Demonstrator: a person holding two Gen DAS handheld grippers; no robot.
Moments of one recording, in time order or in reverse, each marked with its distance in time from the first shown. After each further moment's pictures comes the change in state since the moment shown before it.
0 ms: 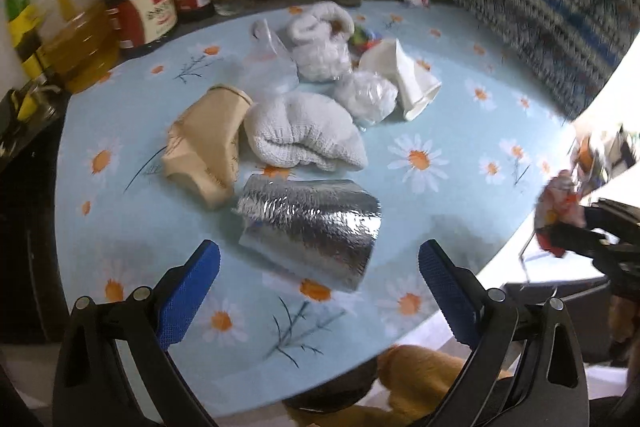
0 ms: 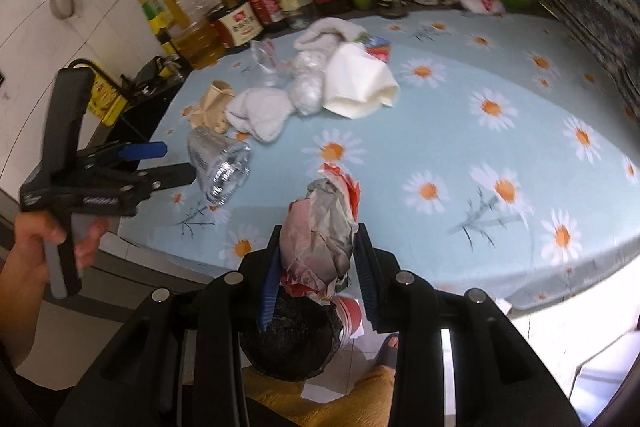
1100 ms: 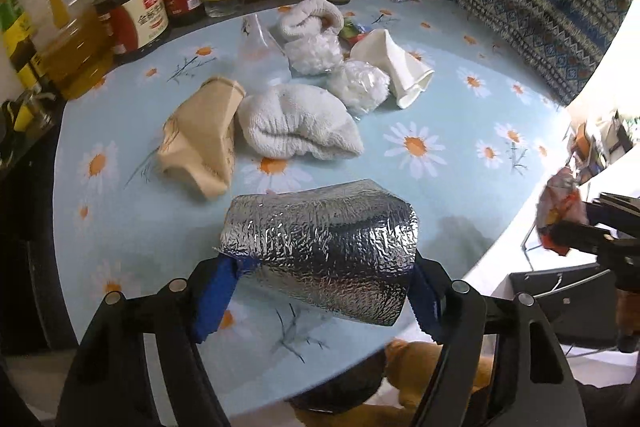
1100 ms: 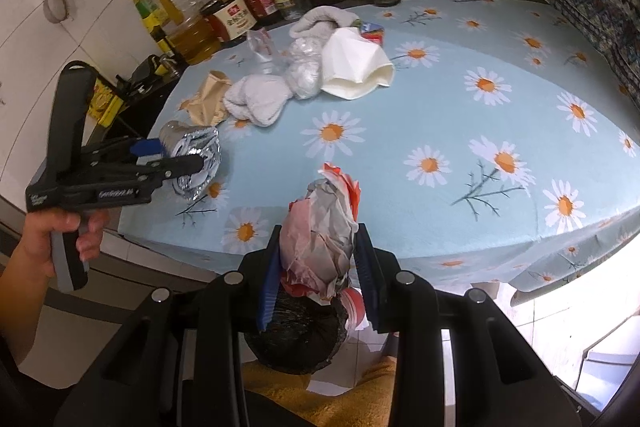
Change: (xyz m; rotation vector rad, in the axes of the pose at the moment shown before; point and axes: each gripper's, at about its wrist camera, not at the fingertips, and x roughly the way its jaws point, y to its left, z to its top) left arm -0.010 -0.003 -0.018 0.018 -0.027 -0.012; right arm 0.004 0.014 -0.009 -0.013 0.011 0.017
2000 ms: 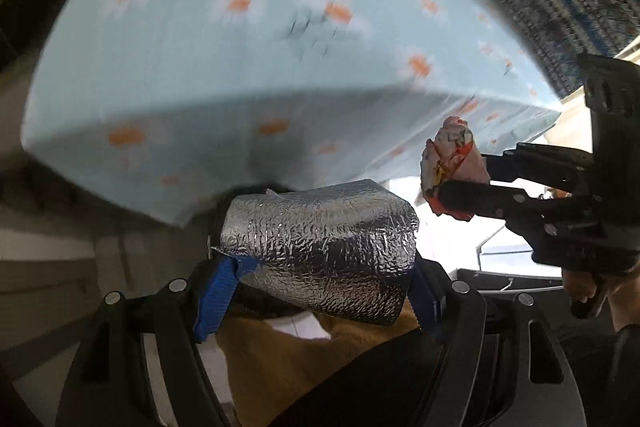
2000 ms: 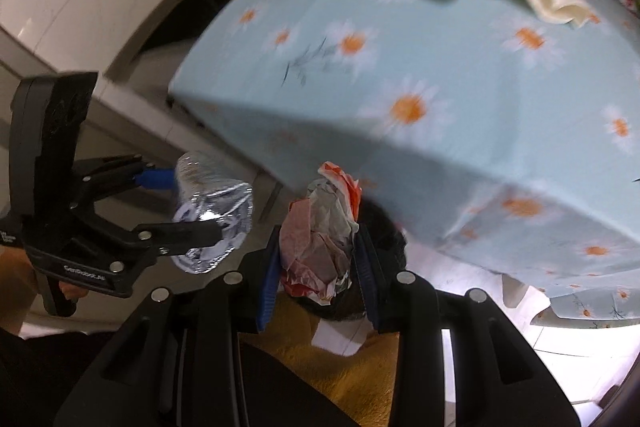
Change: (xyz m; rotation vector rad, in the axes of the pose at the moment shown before) left arm 0.000 0.001 -0.176 -0.320 0.150 -0.104; right arm 0.094 0.091 -0.075 -0.317 0.314 0.191
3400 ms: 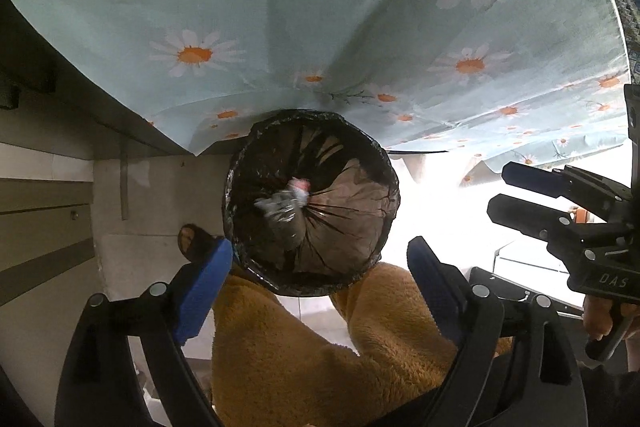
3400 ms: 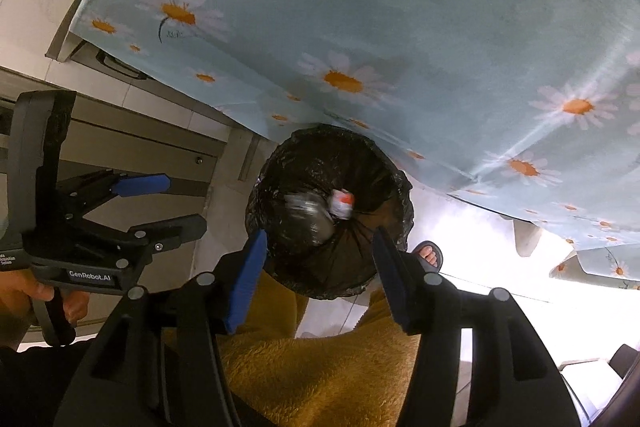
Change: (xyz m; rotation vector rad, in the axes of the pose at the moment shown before) left arm 0.104 0.070 -0.033 -0.196 0.137 0.068; right arm 0.099 -0.031 -0.024 0.125 0.157 -0.050
